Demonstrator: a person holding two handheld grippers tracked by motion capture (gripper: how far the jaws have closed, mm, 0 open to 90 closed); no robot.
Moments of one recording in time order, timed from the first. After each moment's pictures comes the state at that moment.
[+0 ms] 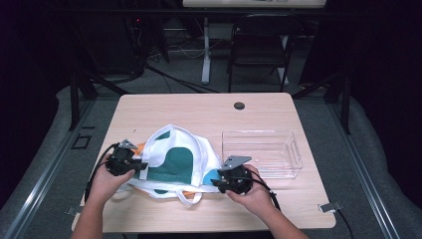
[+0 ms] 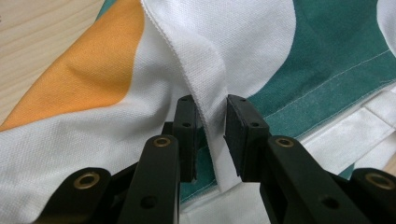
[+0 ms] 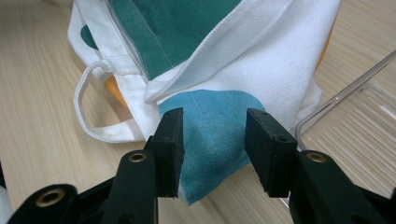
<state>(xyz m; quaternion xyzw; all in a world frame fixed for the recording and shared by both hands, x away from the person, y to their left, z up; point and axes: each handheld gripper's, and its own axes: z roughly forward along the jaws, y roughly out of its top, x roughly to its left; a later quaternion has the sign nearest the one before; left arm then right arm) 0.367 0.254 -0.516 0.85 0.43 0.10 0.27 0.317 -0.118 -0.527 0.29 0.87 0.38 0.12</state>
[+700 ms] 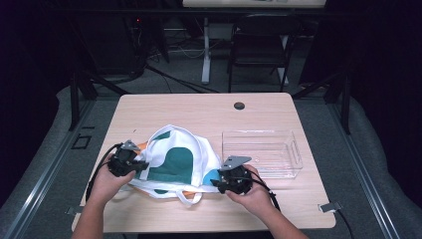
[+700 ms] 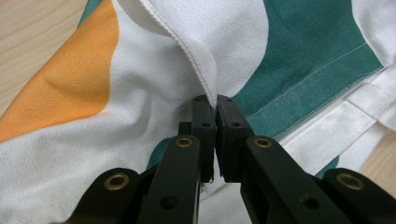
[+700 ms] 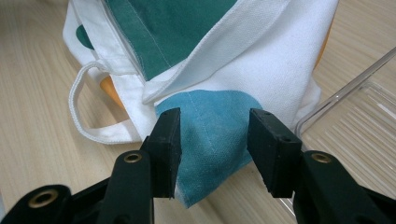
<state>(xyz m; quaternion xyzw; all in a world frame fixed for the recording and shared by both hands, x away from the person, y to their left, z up) 0.364 0.247 -0.513 0.87 0.40 0.10 0.28 0.318 -0.117 -0.530 0.30 0.87 0.38 0.12</state>
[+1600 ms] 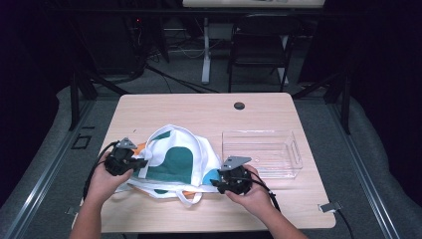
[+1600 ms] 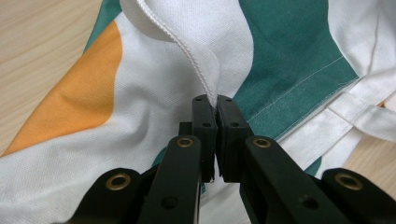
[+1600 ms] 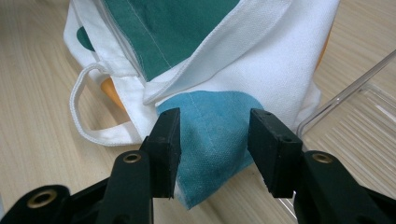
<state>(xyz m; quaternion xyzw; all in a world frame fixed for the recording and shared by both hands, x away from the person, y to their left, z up) 0.359 0.251 -0.498 0.86 0.40 0.11 0.30 0.317 -0.116 -0.530 0.30 0.87 0.38 0.13</state>
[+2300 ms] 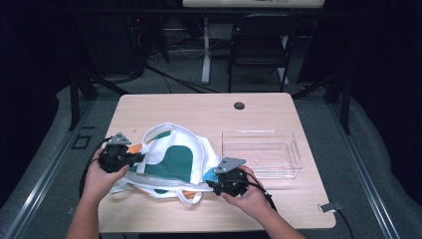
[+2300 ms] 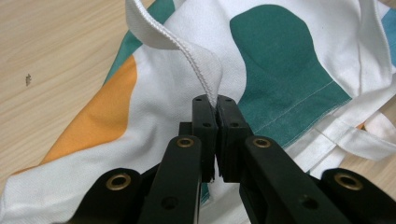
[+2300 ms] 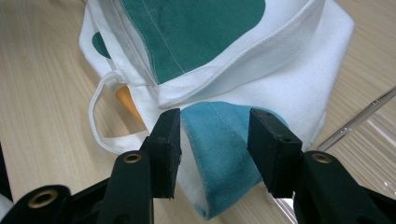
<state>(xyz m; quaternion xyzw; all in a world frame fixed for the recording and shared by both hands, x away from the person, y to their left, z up) 0.356 0.258 -0.476 0.84 0.40 0.13 0.34 0.308 -0.102 -0.519 0.27 0.87 0.38 0.15</state>
